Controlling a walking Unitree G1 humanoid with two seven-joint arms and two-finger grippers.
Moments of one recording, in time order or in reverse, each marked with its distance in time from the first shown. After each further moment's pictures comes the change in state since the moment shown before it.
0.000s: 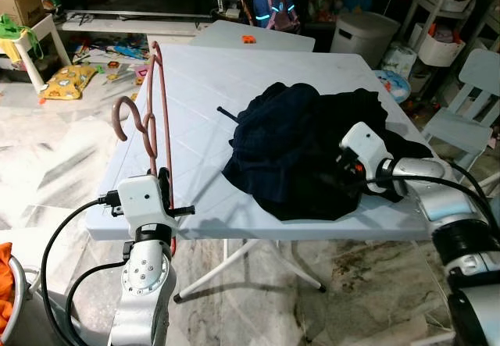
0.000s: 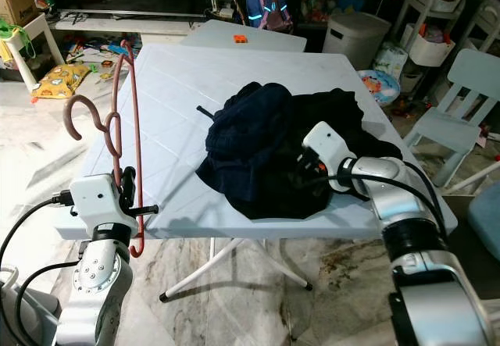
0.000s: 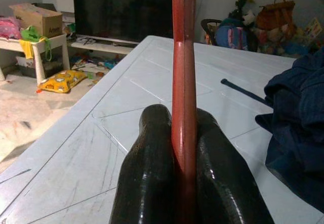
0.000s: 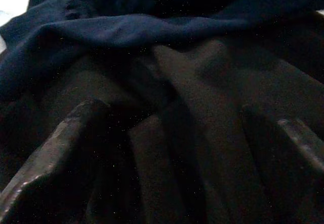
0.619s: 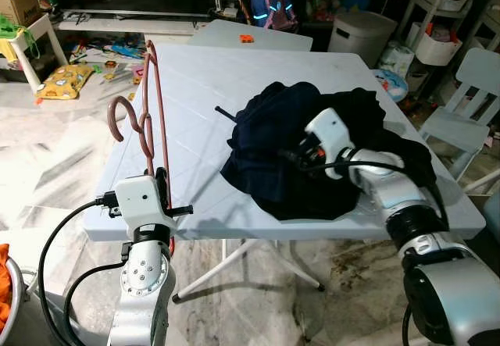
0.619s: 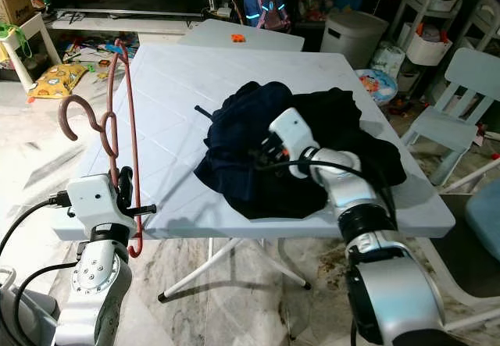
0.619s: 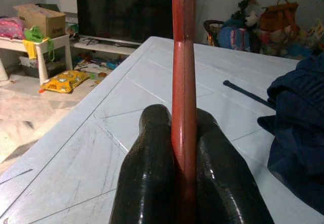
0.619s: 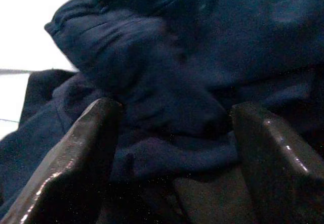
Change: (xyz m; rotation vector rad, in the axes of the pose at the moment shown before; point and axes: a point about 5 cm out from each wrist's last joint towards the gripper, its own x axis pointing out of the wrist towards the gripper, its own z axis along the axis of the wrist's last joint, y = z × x) left arm -0.001 0.001 0.001 -0.001 -0.007 0.021; right arm 0.047 0.016 0.036 0.095 -0.196 -0.098
